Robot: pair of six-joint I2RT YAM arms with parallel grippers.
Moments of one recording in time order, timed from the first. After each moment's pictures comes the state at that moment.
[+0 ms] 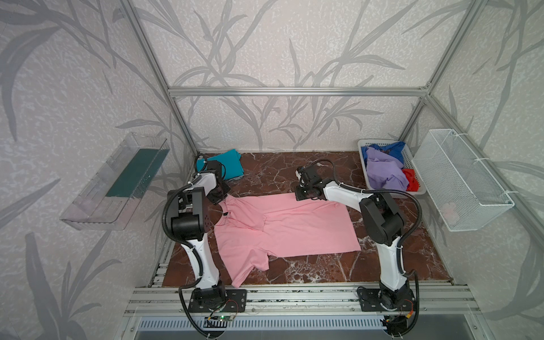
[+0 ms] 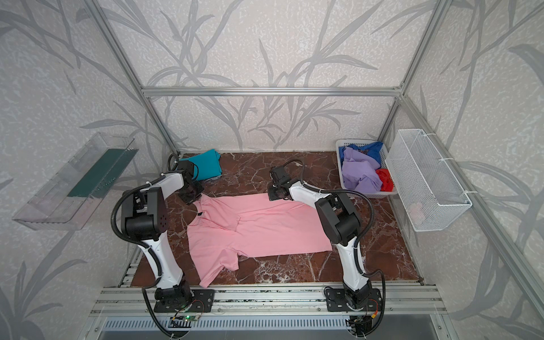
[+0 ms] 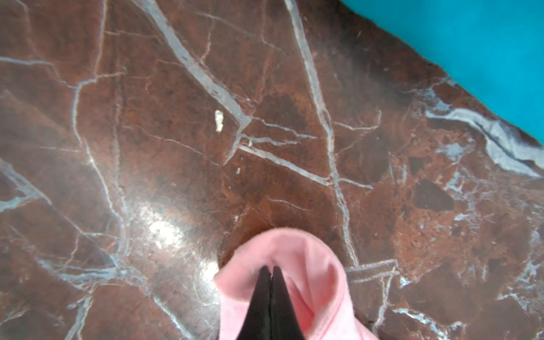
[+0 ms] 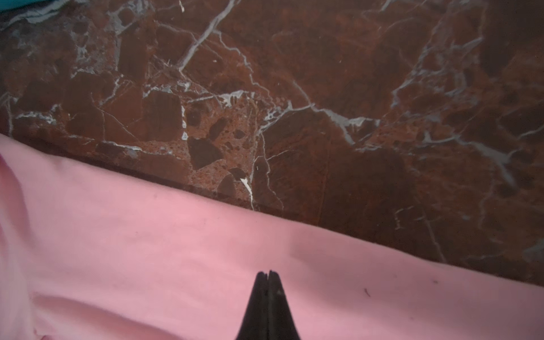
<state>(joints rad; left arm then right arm) 0.14 2.01 1.40 -0.68 -0.08 -0.69 0.60 2.12 1.51 -0.34 -0.02 0.33</state>
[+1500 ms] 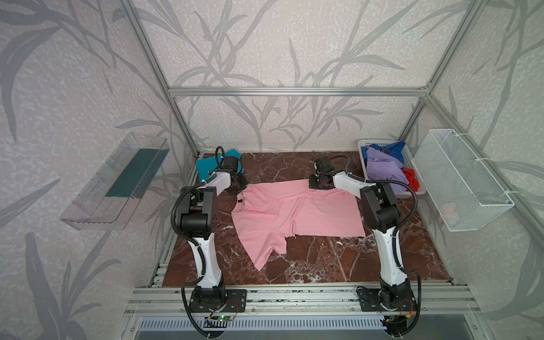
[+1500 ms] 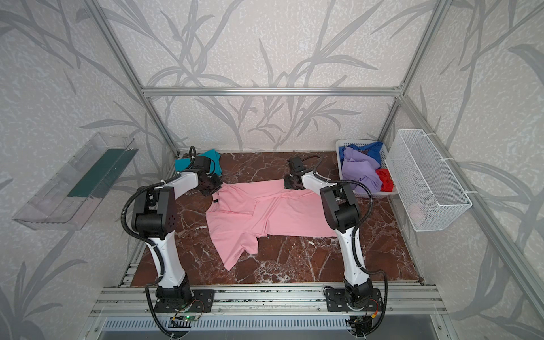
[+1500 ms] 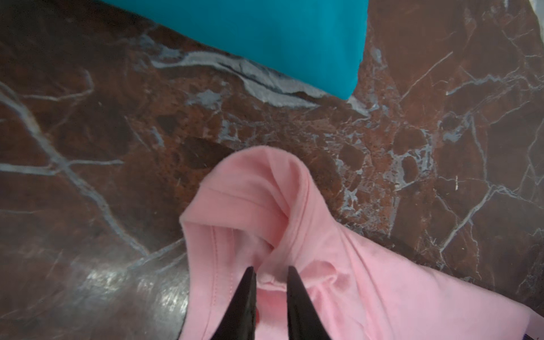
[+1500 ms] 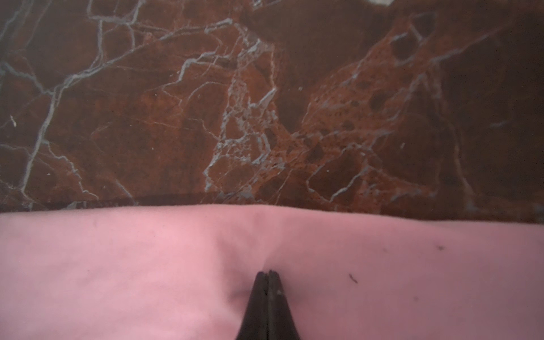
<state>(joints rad) -0.02 2.04 1.42 -0.48 0.08 -0.67 0.40 2.28 1.68 -0.37 -0.05 0.42</state>
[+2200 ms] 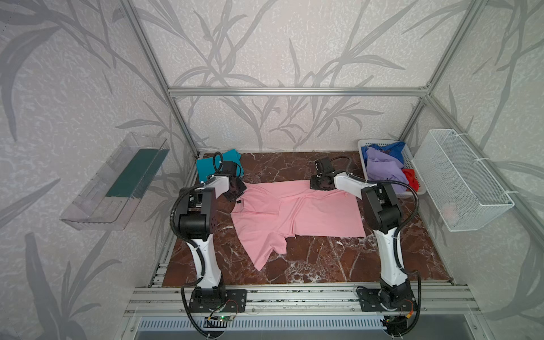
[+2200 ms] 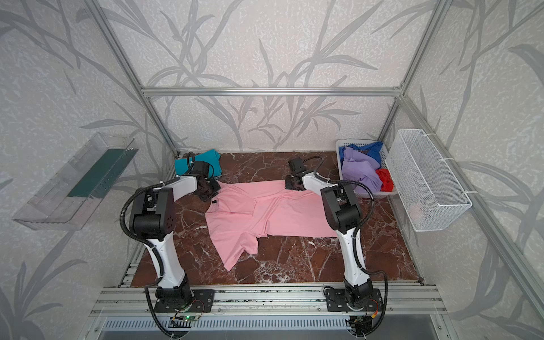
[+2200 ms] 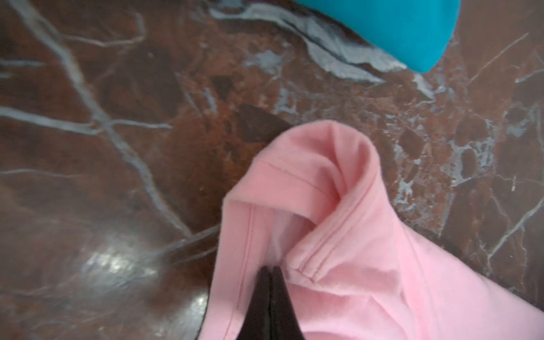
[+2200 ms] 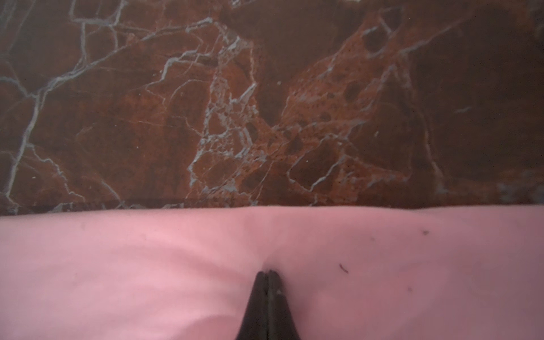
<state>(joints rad) 0.02 2.01 1.32 -0.46 0.05 -0.68 0.39 2.25 1.64 -0.37 0.00 0.44</state>
